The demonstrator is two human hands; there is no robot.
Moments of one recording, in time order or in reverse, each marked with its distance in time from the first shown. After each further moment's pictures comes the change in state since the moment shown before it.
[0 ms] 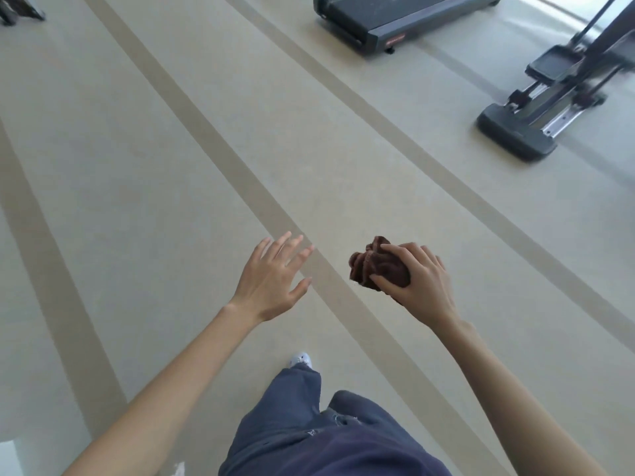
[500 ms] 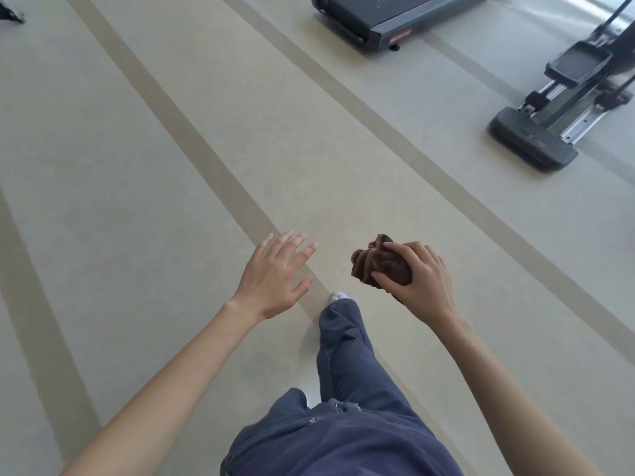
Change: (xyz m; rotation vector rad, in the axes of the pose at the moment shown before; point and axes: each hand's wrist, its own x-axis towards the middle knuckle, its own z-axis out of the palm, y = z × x) left_hand 0.198 -0.074 0.006 0.026 -0.039 0.021; right_hand 0.191 0.073 0.036 0.034 -0.021 0.066
